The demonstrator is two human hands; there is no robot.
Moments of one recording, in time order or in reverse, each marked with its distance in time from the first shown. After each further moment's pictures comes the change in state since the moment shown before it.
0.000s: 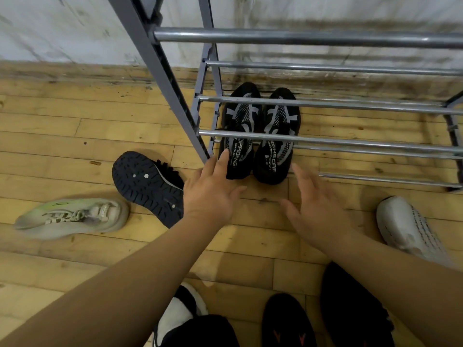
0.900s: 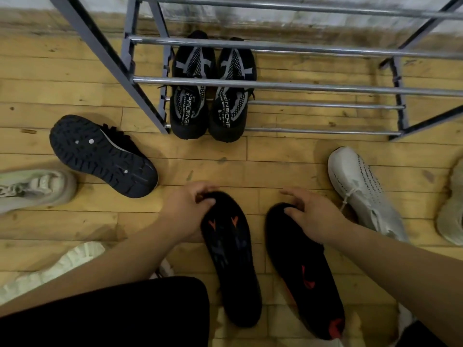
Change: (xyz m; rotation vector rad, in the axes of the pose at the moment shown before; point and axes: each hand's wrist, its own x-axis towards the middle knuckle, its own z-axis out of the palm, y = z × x) left_hand -0.083 0.012 0.038 -0.613 -0.426 -0.116; right_hand -0.090 0.088 0.003 0.214 -0.331 0.259
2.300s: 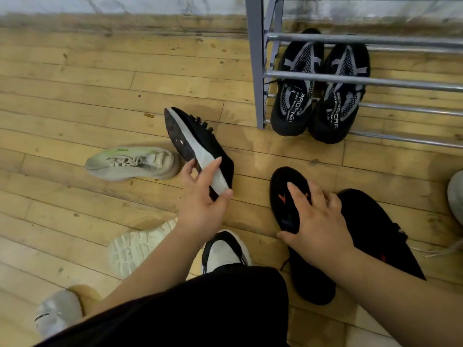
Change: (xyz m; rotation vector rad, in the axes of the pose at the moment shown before) left_hand -0.070 -0.066 -0.089 0.032 0.445 -0.017; right_hand -0.003 -0.143 0.106 -0.395 0.049 -0.183
